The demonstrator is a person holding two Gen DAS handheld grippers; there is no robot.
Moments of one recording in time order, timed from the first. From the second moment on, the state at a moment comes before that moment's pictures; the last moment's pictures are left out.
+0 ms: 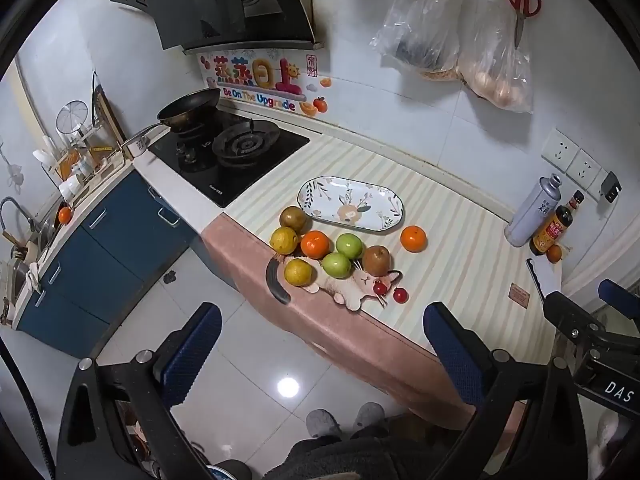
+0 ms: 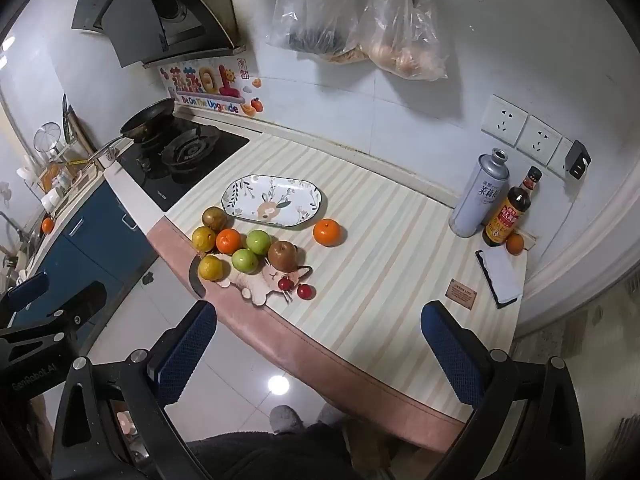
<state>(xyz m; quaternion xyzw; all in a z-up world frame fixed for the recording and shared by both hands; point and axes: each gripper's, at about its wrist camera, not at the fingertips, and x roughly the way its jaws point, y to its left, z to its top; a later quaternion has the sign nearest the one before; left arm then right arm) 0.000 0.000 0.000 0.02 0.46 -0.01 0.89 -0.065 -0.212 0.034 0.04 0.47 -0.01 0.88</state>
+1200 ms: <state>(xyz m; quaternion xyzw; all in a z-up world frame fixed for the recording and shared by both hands) -0.005 -0.001 -0.007 0.02 0.47 -0.01 0.88 -0.063 -0.207 0.031 0.03 0.48 0.00 0.88</state>
